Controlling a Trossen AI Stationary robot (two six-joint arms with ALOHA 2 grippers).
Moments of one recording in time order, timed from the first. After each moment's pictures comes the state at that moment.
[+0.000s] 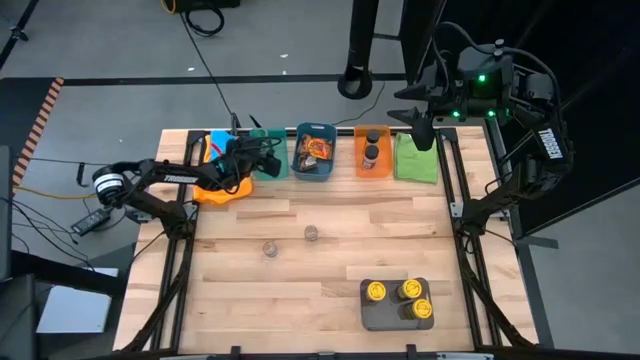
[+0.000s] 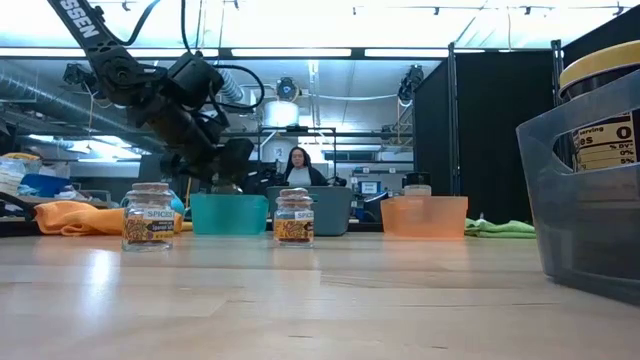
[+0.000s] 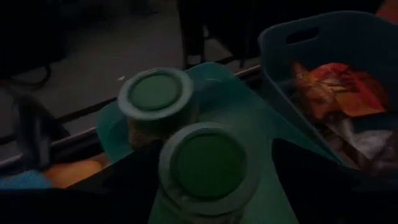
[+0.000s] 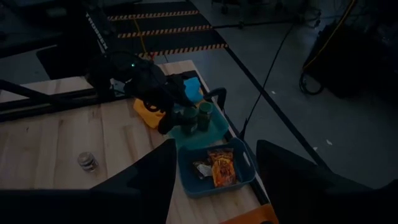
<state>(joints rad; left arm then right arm) 0.53 1.39 0.50 0.35 -0.53 -0.28 -0.32 1.49 2.32 -1.30 0.06 -0.05</state>
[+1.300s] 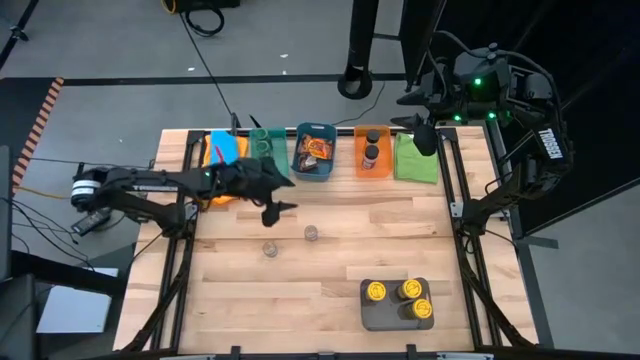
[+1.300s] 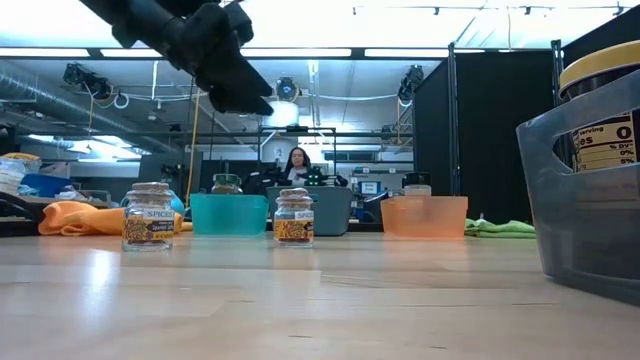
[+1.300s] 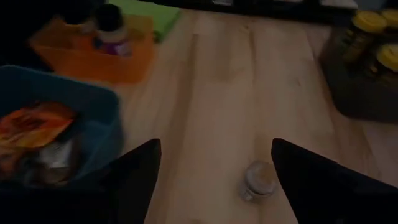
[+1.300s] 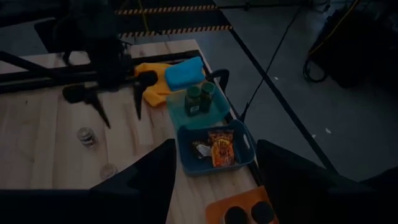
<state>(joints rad) 0.16 1.16 0.75 -0.10 0.05 -0.03 -0.32 1.49 2.32 -1.39 0.05 -0.08</state>
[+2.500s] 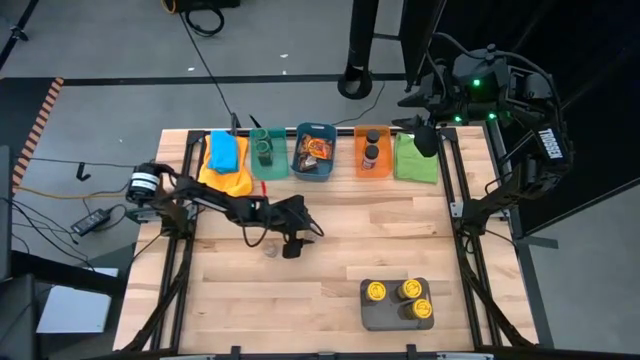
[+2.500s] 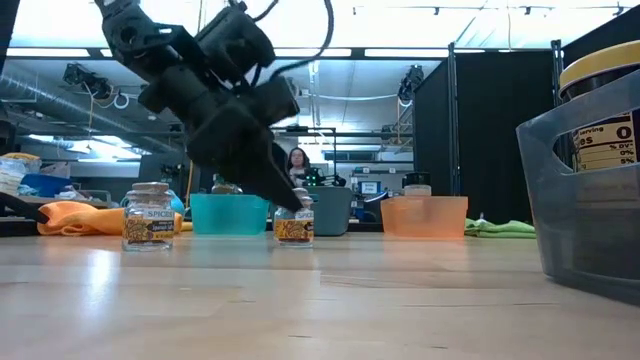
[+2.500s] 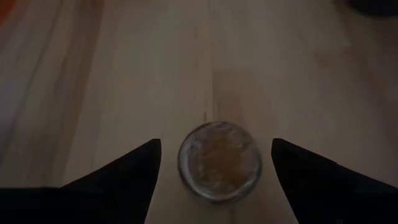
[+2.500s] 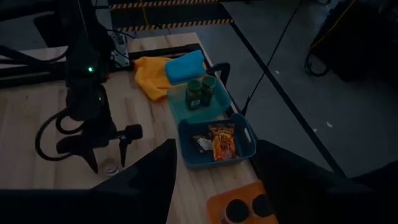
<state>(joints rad) -0.03 1.68 0.75 0.23 -0.01 0.02 -0.32 1.49 2.32 -1.41 0.05 -0.07</state>
